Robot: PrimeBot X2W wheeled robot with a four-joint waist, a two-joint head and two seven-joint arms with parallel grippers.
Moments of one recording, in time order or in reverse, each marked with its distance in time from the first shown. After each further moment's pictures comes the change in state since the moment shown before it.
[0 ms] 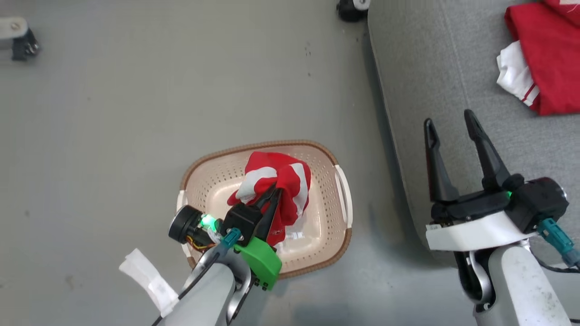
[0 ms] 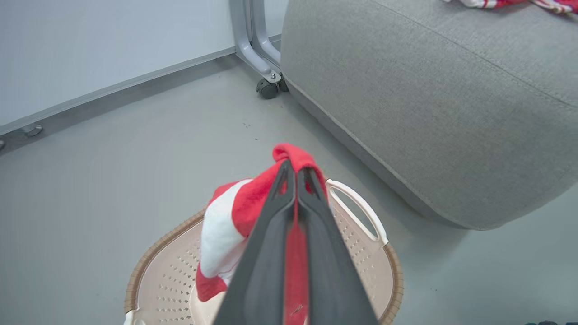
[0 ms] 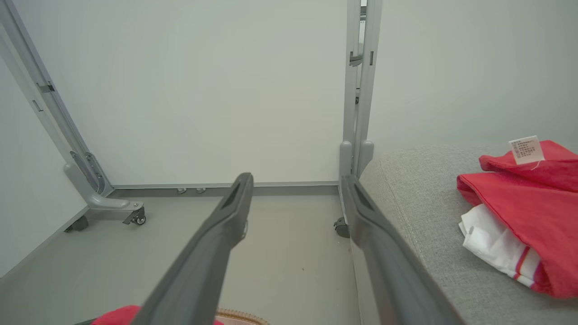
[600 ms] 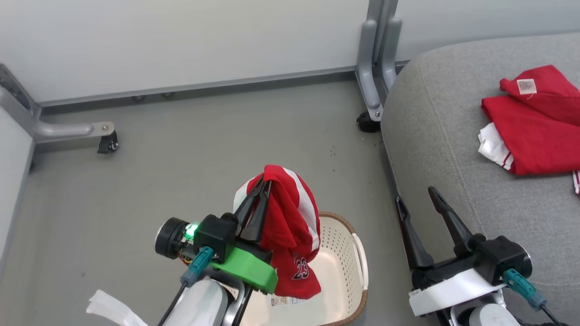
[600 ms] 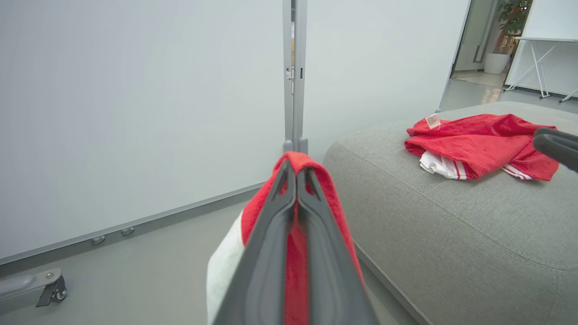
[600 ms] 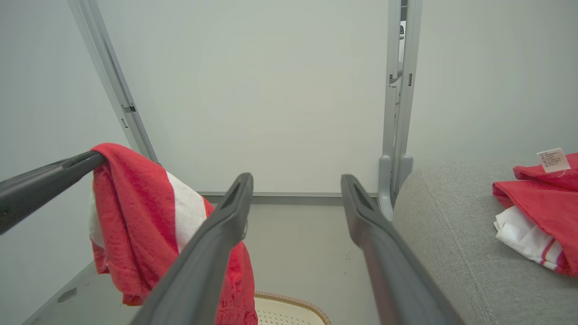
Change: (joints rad) left arm 0.185 -0.005 0.129 -0.323 -0.037 0.020 0.000; right arm 0.193 -0.012 0.095 0.067 0.044 0.000 0.000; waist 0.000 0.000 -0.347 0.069
